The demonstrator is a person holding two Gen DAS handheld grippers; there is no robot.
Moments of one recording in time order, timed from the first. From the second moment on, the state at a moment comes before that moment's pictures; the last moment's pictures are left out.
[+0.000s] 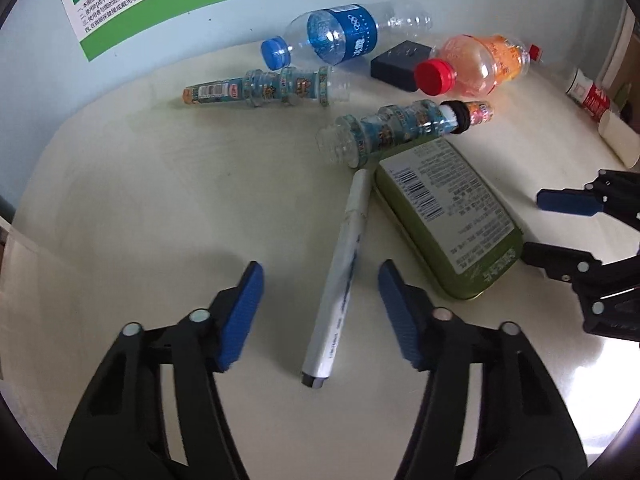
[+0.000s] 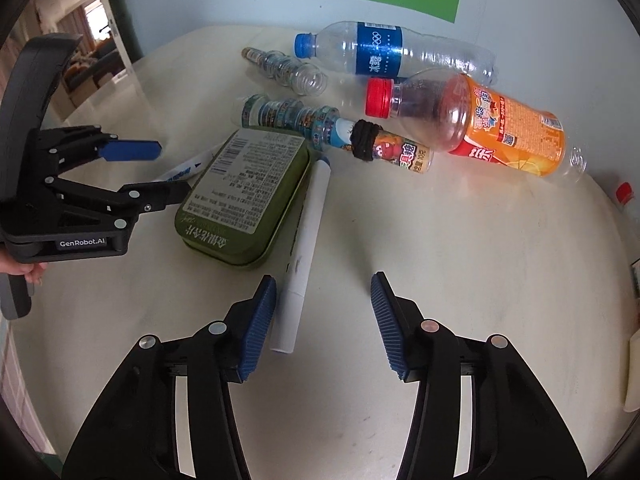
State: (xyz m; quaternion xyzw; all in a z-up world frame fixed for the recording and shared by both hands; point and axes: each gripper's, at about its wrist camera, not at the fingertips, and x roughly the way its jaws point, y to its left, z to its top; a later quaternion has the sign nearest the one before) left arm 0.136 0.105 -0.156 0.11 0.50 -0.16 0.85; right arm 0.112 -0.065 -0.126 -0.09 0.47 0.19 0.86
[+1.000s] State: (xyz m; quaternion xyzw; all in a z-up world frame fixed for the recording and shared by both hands) left arm 0.054 0.190 -0.084 0.01 0.47 -0.09 0.88; right arm 0.072 -0.049 -0.020 -0.03 0.45 0.34 0.83
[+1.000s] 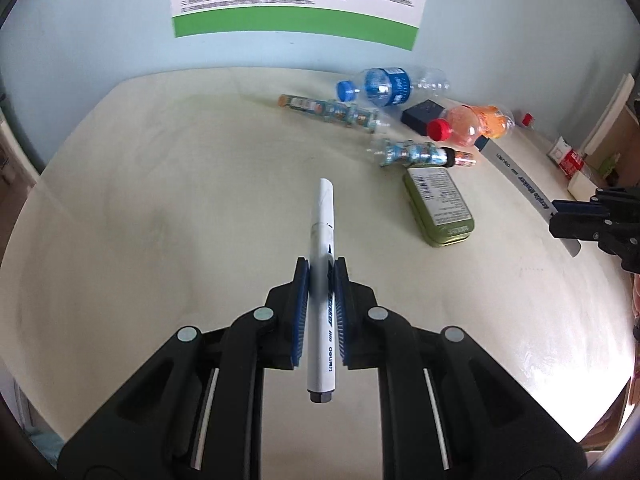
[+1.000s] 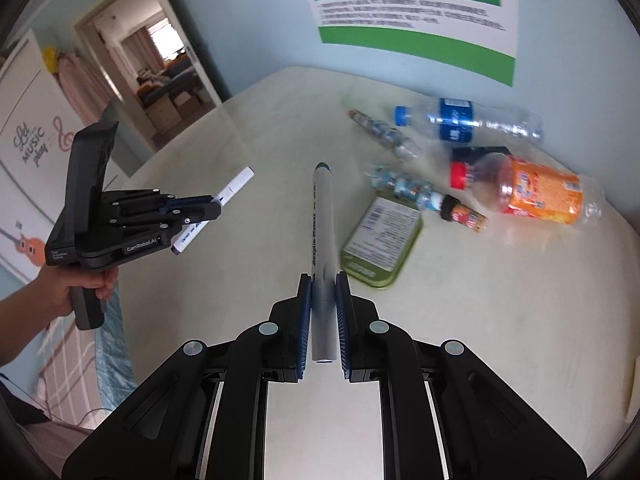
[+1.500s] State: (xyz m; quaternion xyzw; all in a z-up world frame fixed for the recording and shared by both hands) left arm -0.127 0.370 -0.078 -0.08 0.47 0.16 0.86; right arm -0.023 0.188 -0.015 -0.16 0.43 0.55 0.70
